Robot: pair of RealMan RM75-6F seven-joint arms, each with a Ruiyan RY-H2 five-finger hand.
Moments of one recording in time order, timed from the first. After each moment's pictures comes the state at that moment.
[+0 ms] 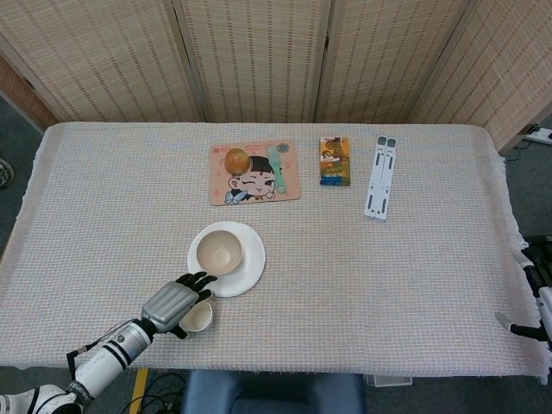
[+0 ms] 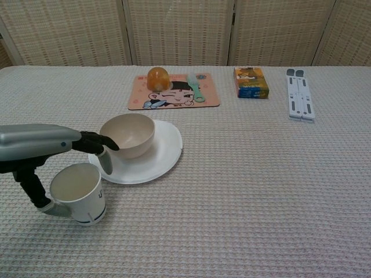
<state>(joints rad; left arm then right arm) -0.65 -1.23 0.01 -1.91 1.23 0.86 0.38 0.04 -0.87 0.02 -1.70 -1.42 1.33 0.23</state>
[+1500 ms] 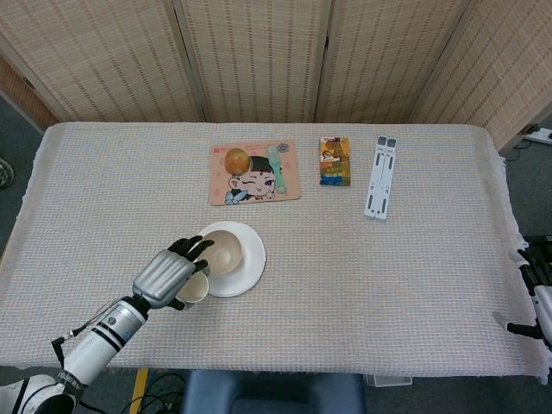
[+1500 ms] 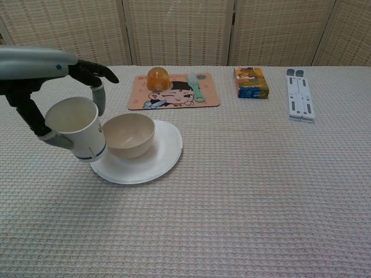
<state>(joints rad) -0.74 -1.07 -0.10 -2.08 1.09 0.96 0.52 0.05 -0.88 0.02 -1.71 -1.39 1.31 0.20</state>
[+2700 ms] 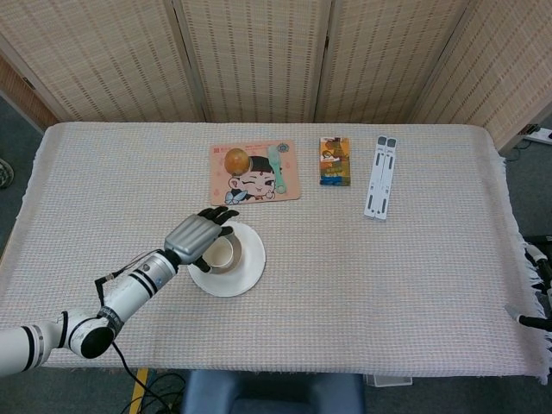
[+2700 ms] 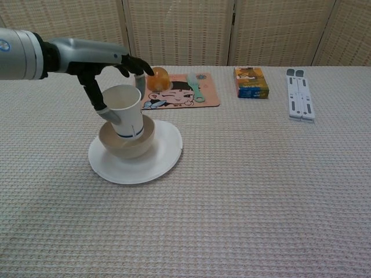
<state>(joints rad) -0.97 -1.23 -0.19 -1.68 1.02 0.69 0.26 0.07 -0.87 0.06 -1.68 -1.29 1.25 0.24</state>
